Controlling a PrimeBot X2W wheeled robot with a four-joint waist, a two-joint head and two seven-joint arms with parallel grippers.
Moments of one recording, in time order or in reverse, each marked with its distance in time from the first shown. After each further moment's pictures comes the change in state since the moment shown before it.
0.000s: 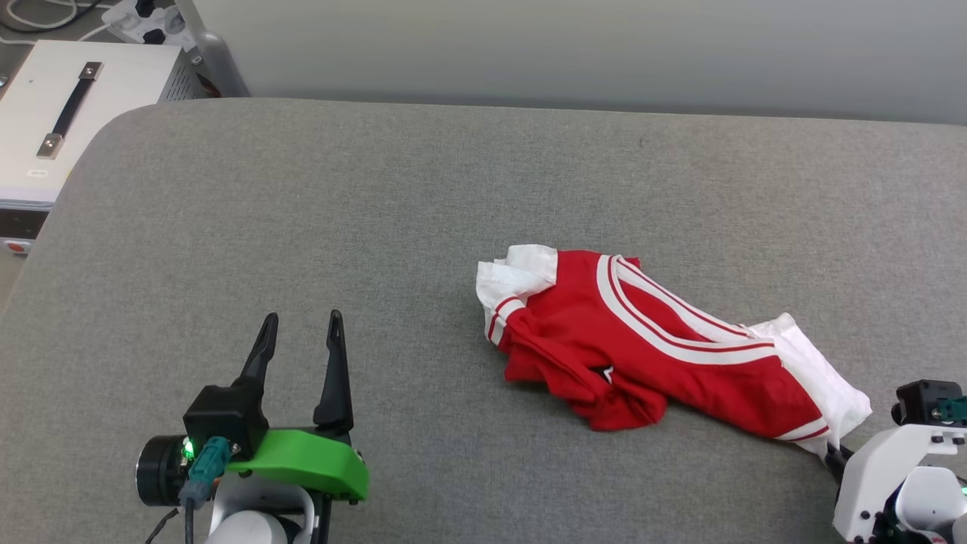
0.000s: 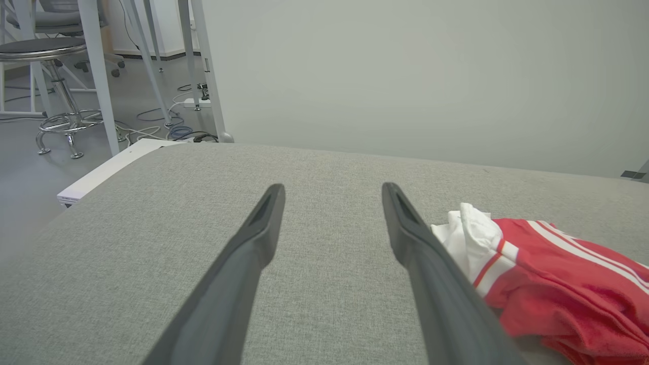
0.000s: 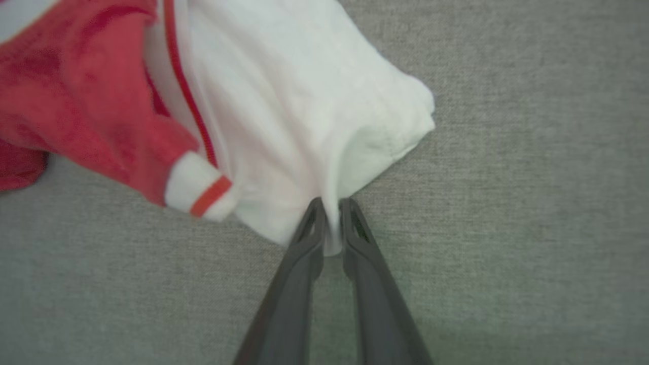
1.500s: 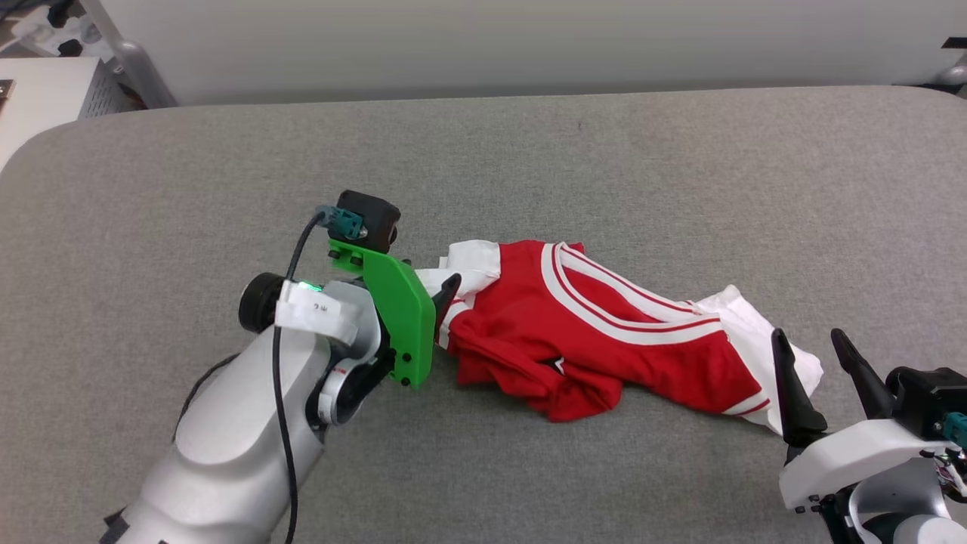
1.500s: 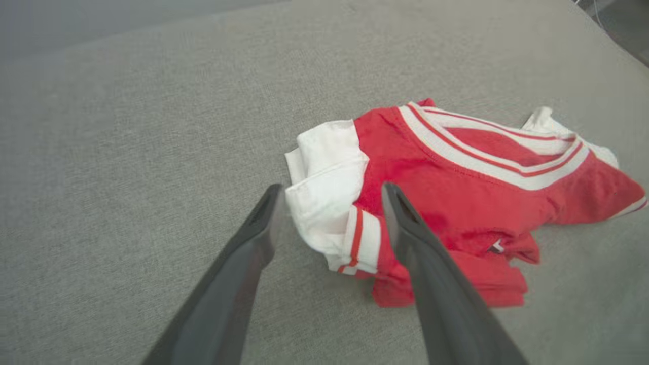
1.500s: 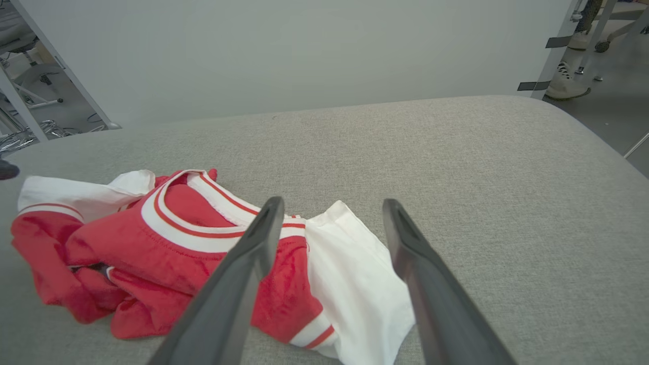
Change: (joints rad) left arm -0.511 -0.041 -0.207 0.341 -0.223 -0.317 0.654; right arm 0.099 0.251 -0.033 -0.416 -0.255 0.000 -0.442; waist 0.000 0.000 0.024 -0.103
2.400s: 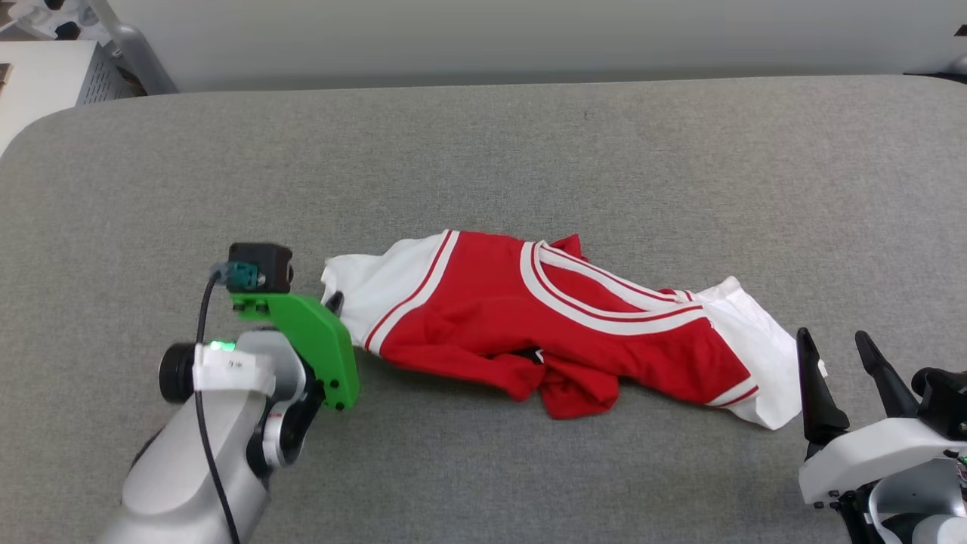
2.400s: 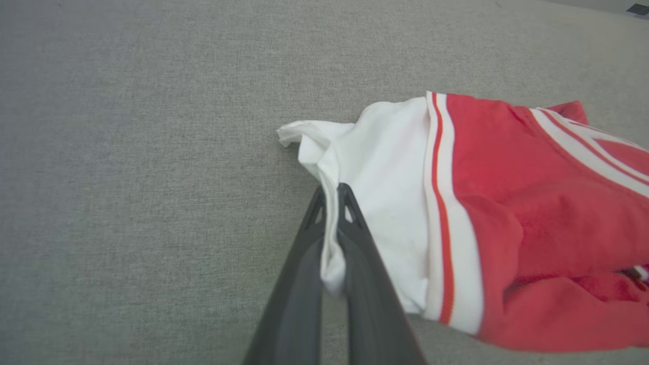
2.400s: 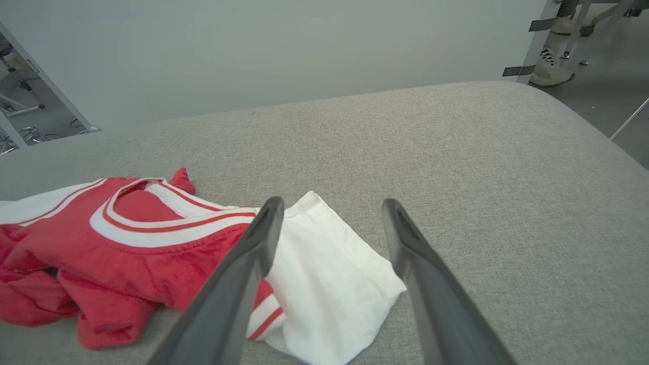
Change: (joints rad) left arm 0.096 0.057 0.094 0.104 -0.021 0.106 -0.161; right arm -0.011 0.001 -0.048 0.026 0.021 0.000 -0.009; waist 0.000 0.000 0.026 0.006
